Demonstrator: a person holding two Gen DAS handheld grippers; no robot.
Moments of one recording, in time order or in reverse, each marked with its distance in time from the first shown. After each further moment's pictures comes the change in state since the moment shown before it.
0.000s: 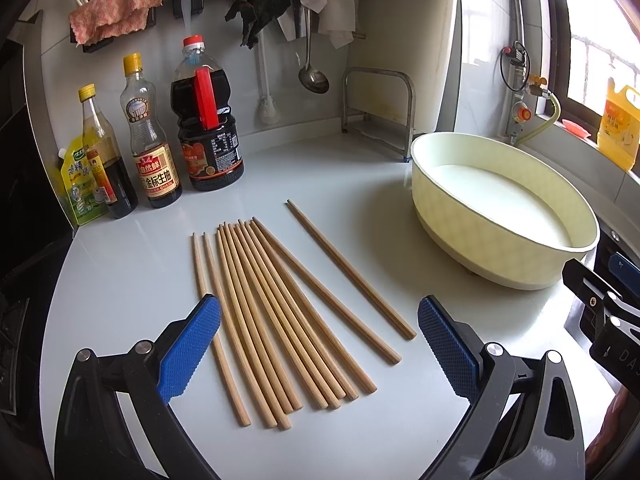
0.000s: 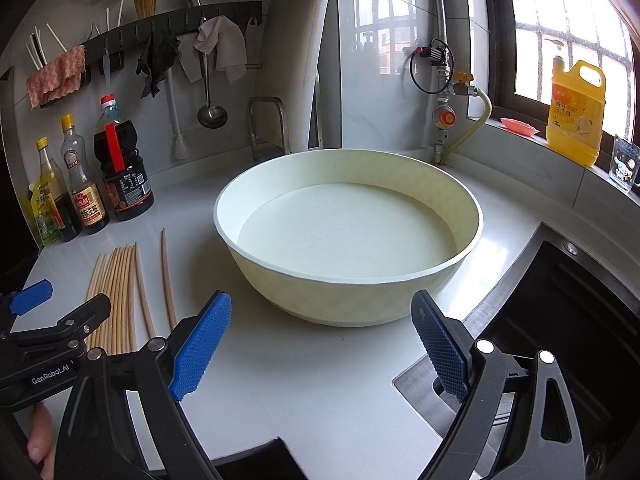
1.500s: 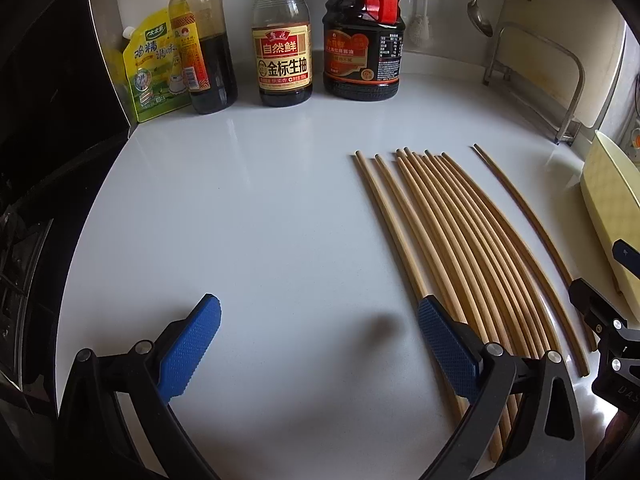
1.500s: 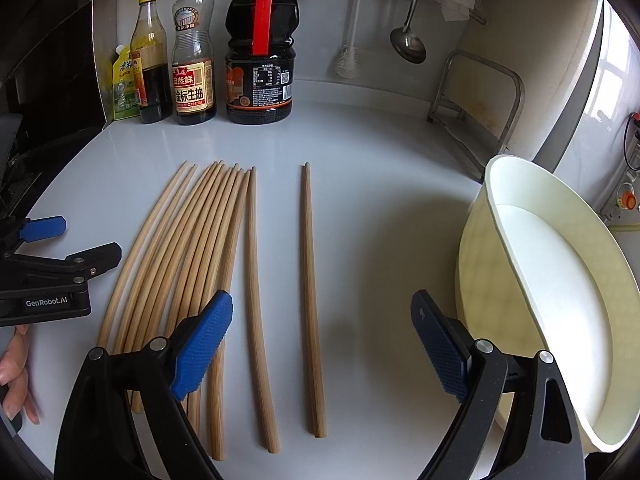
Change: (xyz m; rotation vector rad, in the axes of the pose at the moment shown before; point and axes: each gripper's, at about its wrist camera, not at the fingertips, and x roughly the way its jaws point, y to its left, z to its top) left arm 0.078 0.143 -0.018 -0.225 0.260 0.193; right arm 0.125 0.149 0.018 -0.450 0.227 0.282
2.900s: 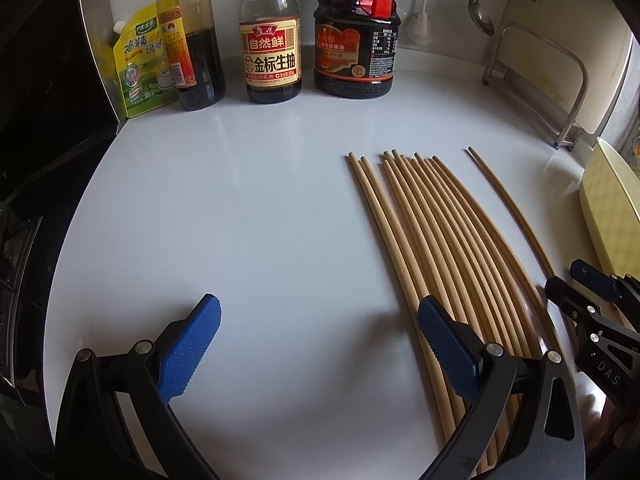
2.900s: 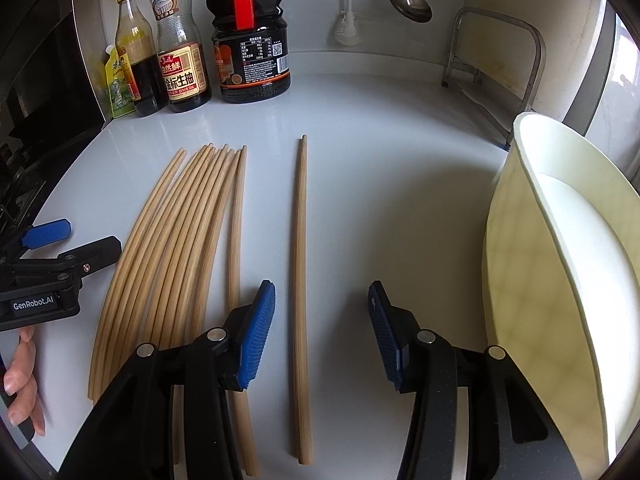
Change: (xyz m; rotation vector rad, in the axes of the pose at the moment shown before) left arm 0.008 -0.014 0.012 -0.022 0.033 -0.016; right arm 0.030 -0.019 0.002 0.052 0.083 0.107
